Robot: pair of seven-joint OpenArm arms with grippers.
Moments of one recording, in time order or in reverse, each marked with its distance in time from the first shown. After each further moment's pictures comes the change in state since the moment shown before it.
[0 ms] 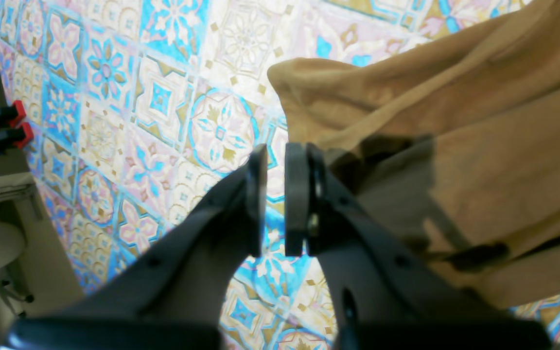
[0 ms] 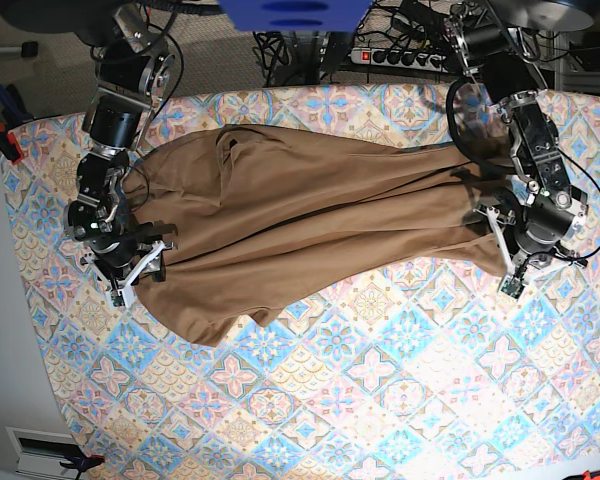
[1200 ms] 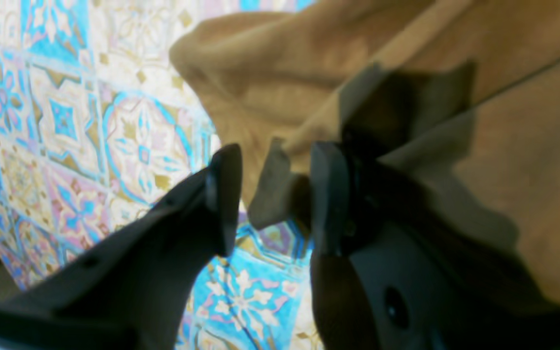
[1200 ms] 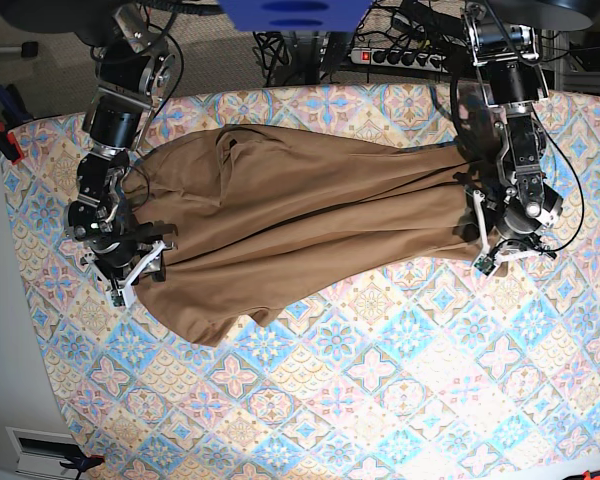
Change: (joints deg) left arm 2.2 -3.6 7.1 -19.0 11.7 -0.2 -21.0; right arm 0.0 0.0 0.0 0.0 0.0 0.0 0.0
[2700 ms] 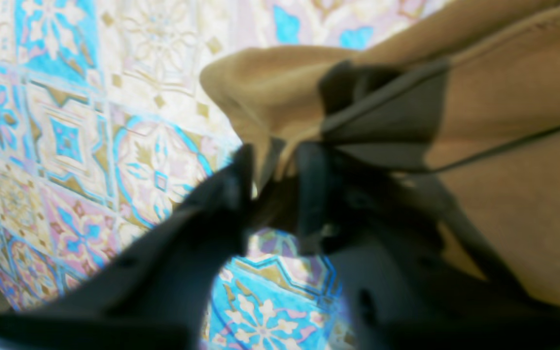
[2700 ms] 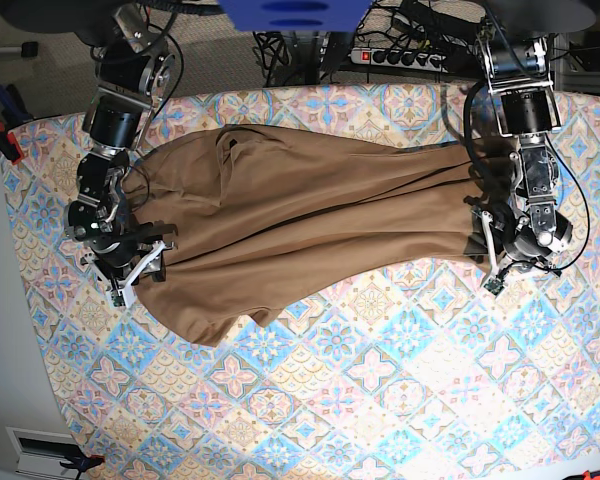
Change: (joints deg) left arm -7.3 -3.6 2.3 -10.1 -3.7 0.0 -0.2; right arm 0.0 0.0 -0.1 0.0 0.0 0.0 0.0
